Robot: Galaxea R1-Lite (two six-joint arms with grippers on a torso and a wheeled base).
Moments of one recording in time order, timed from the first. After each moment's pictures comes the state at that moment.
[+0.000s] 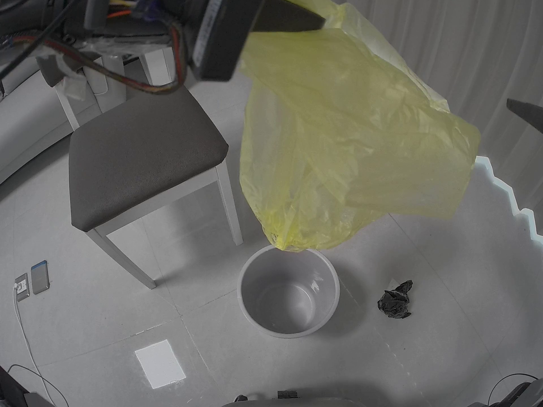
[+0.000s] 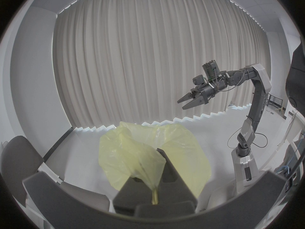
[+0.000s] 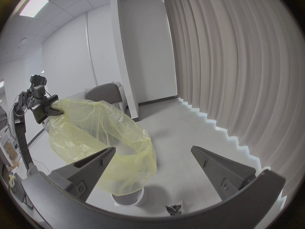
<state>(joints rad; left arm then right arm) -0.89 1.63 -2.00 0.58 -0.12 0.51 0.13 1.10 -1.16 0.09 0.24 0.00</state>
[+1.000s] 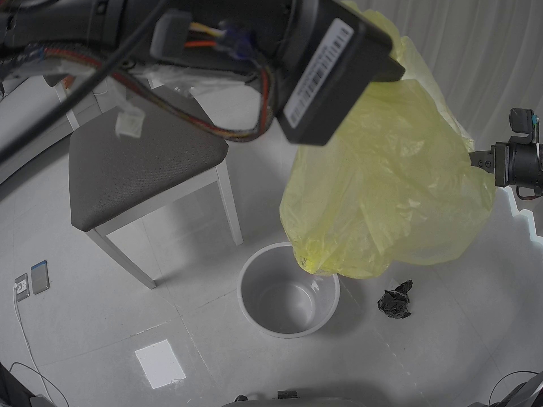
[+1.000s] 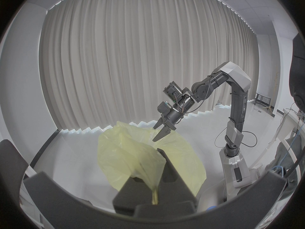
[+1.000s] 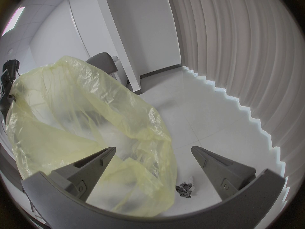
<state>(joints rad) -1.00 1.69 -2.00 0.58 -0.12 0.51 0.13 1.38 -1.13 0.11 0.30 0.01</state>
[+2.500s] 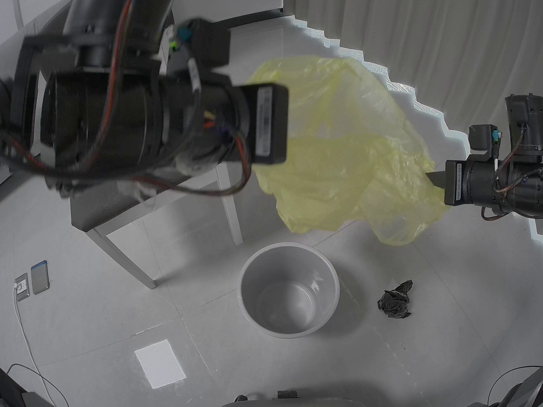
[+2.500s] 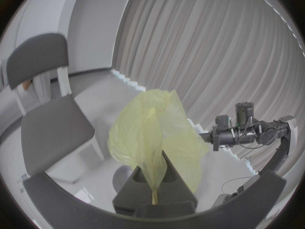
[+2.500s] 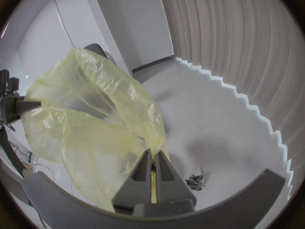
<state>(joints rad) -0.88 1.60 -1.54 0.27 0.22 -0.22 0.39 1.48 -1.07 -0.01 0.00 0.17</state>
